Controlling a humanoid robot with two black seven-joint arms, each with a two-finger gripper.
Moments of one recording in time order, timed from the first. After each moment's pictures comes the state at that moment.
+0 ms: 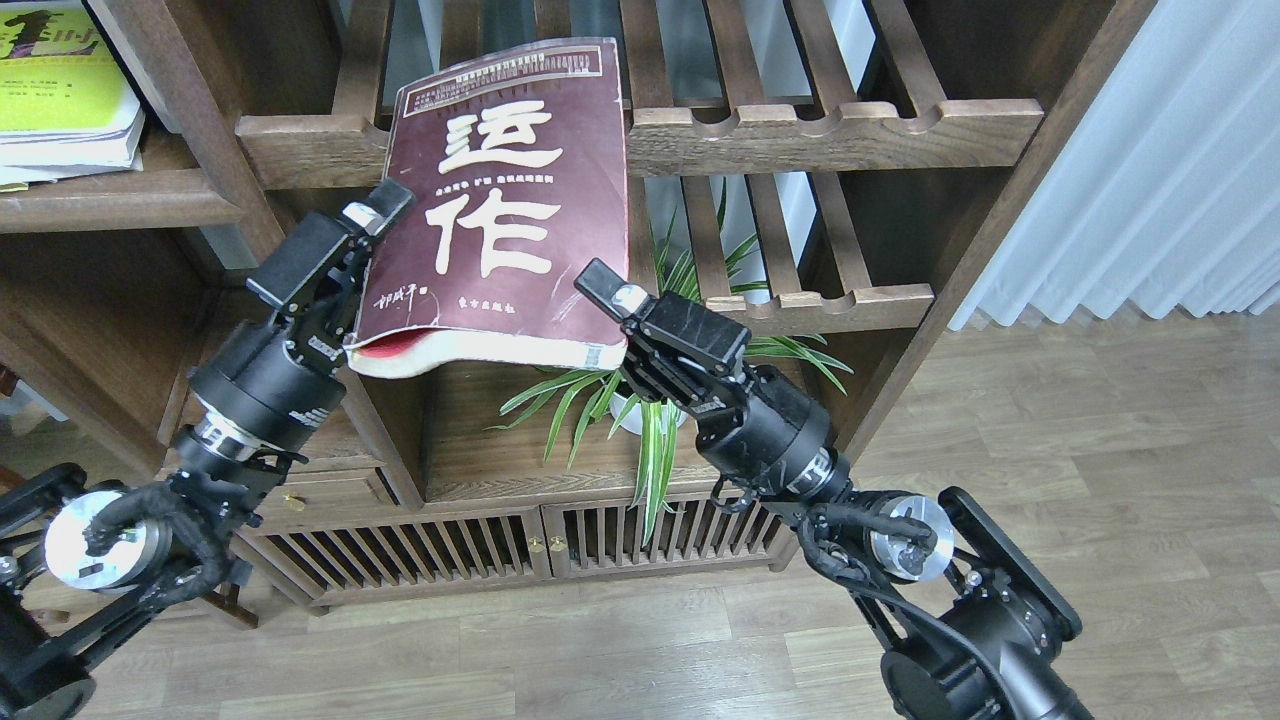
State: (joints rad) left arm -0.35 0.53 -0.78 -1.63 -0.60 -0.49 -0.05; right arm 0.17 0.01 1.05 1.48 0.36 0.47 -0.49
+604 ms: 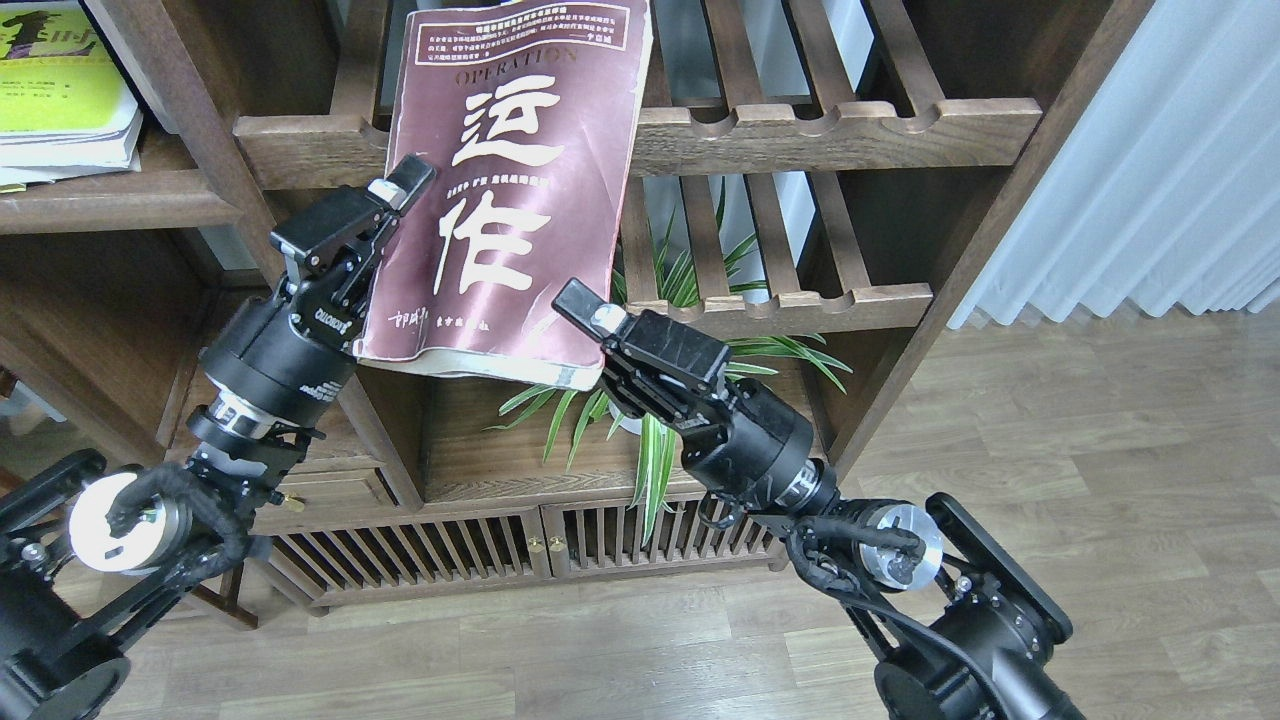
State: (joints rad) left arm -0.28 0.54 -0.85 -1.61 -0.58 -0.49 0.04; right arm 0.16 0.02 1.02 1.48 0.32 0.48 -0.49
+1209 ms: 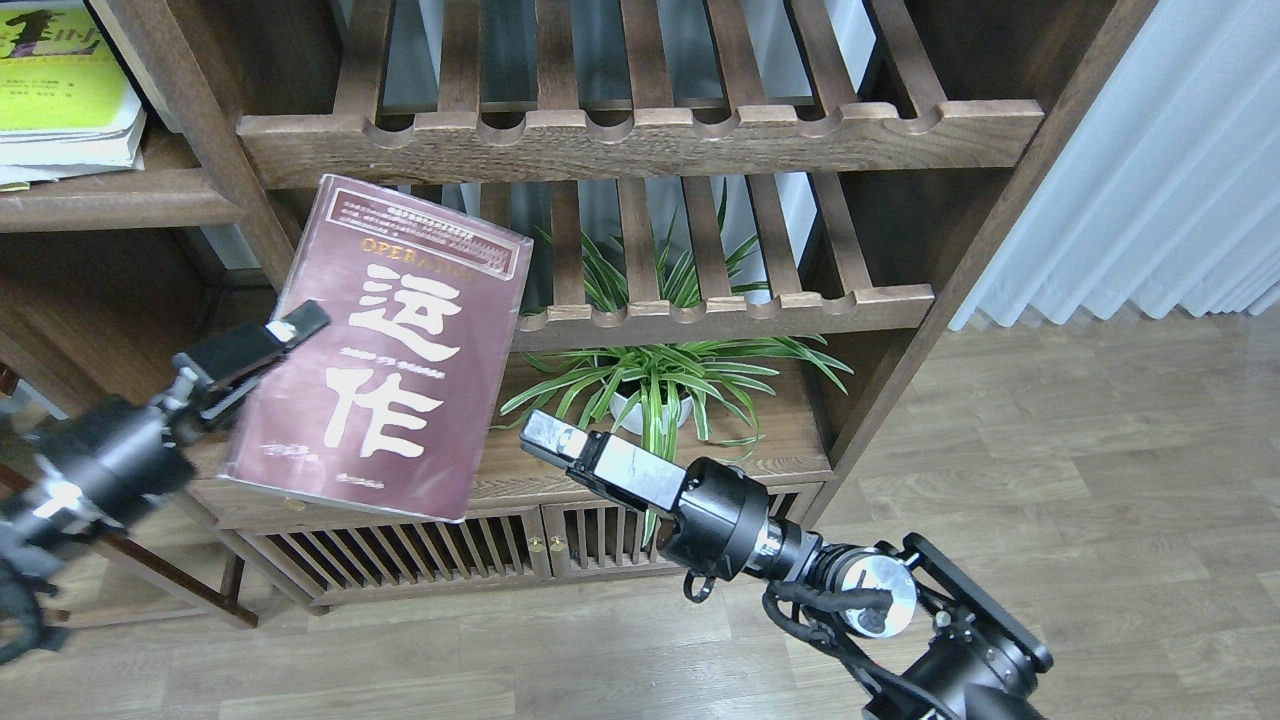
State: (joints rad) left arm -0.15 1.03 -0.89 -1.63 -0.46 -0.49 0.06; right arm 0.13 0.01 0.96 1.35 0.11 0.58 -0.49
